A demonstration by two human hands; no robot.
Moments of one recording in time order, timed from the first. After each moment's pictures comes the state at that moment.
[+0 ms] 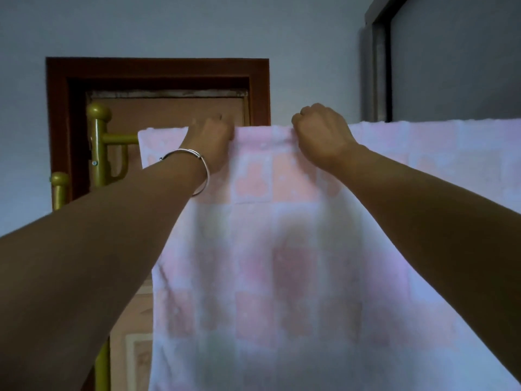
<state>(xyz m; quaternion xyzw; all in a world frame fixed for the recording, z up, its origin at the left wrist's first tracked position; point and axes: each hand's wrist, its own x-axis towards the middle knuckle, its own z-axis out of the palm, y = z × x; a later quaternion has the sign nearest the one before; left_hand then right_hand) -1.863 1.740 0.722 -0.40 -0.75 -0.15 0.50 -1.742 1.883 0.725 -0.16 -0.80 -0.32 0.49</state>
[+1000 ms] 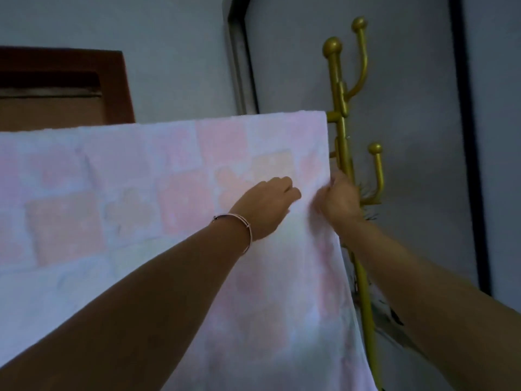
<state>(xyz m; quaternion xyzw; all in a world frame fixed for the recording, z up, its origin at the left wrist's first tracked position) -1.635 2.035 0.624 -0.70 -0.57 -0.04 0.43 -1.518 2.130 0.603 -0.42 -0.67 0.20 0.57</state>
